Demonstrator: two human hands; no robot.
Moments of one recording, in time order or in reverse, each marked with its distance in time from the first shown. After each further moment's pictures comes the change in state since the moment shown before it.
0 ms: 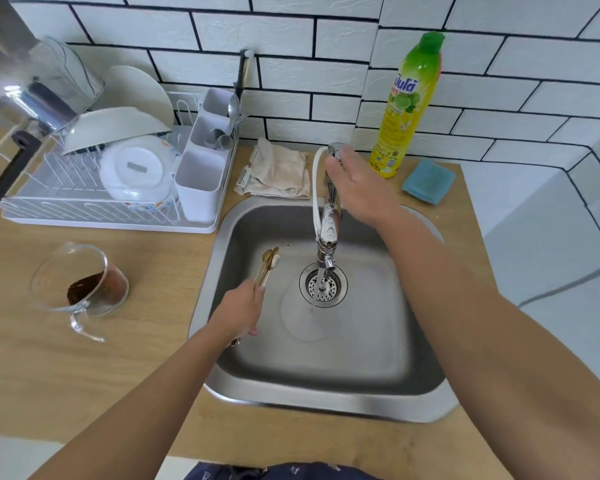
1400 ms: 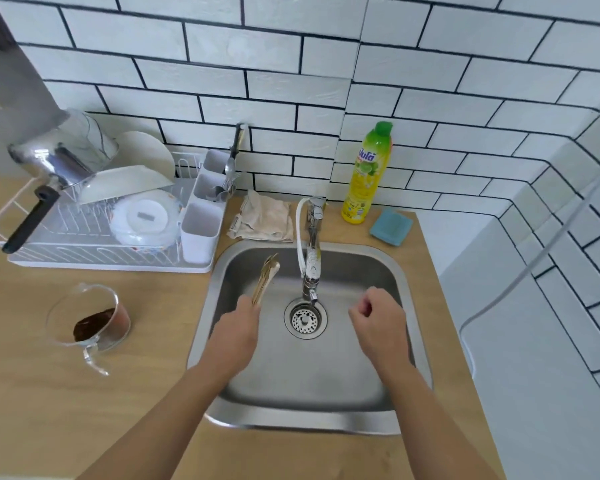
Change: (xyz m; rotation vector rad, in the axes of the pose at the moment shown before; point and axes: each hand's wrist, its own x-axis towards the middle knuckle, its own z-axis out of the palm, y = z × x) left_hand -0.060 0.032 -0.026 0.042 0.326 0.335; right_hand -0.167 0.030 0.023 -0.030 0.474 0.248
